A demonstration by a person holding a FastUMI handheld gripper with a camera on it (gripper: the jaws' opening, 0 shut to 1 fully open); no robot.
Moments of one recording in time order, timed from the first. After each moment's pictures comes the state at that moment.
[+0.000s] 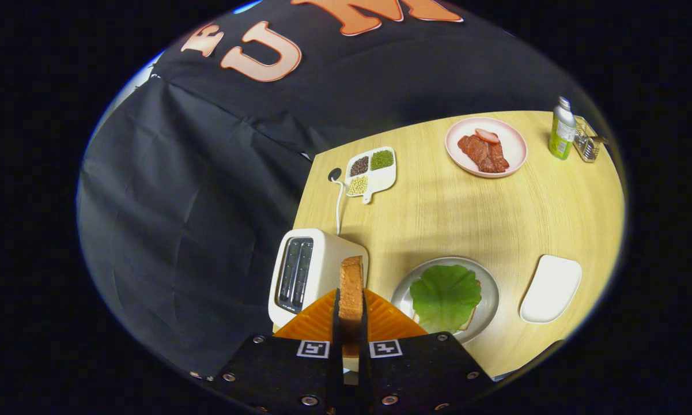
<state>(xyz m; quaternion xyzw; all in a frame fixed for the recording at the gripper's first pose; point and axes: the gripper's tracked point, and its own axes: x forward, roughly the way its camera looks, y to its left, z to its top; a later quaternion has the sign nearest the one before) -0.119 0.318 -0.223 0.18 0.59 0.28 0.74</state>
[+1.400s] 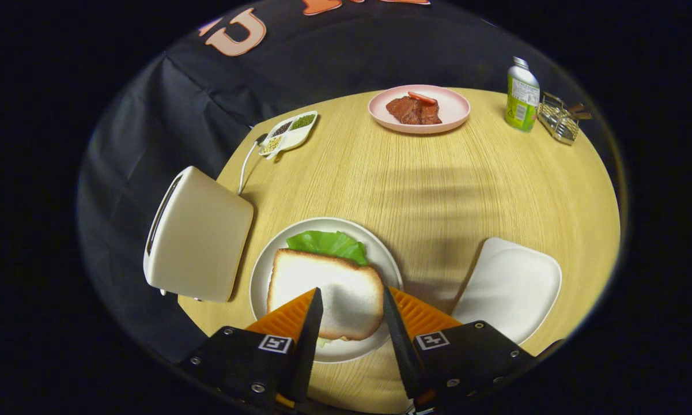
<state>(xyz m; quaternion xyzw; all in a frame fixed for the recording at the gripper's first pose) -0.124 0.208 -0.370 0.04 0.56 0.25 0.79</state>
